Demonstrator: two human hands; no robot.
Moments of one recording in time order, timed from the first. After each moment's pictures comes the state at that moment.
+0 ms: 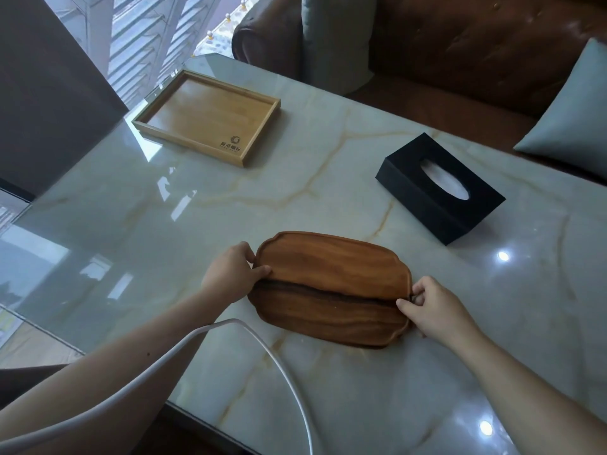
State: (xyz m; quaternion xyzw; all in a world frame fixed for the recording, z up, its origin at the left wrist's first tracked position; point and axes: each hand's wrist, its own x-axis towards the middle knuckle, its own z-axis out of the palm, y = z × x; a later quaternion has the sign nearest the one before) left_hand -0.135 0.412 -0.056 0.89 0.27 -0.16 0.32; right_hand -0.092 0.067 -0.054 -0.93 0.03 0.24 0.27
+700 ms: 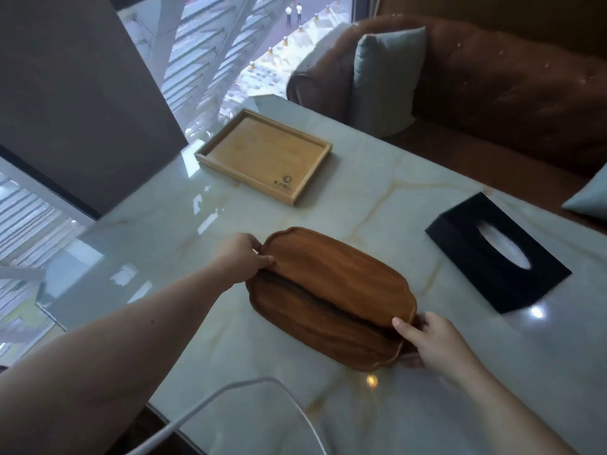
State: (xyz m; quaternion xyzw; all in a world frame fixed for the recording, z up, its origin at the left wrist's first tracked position) left_hand -0.084 0.508 -0.018 0.84 0.33 -0.12 0.42; right_hand -0.065 0.164 -0.039 -0.81 0.11 0.32 0.47
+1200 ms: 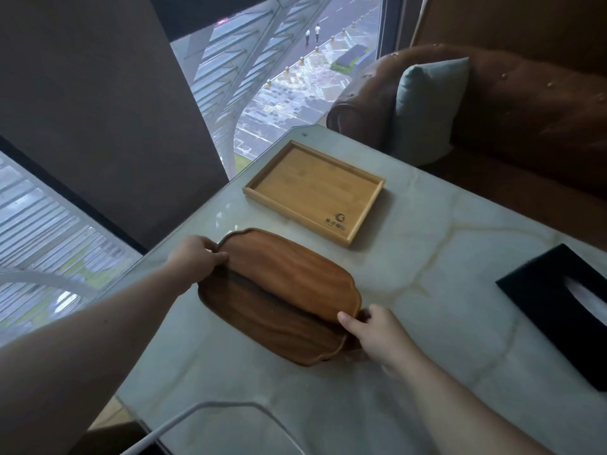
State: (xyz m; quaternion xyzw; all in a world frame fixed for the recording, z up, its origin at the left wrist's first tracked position) left_hand -0.086 0.701 -0.023 0.82 0.42 -0.07 0.38; right_hand -0.041 0.378 -0.045 -0.81 0.05 0.35 0.48
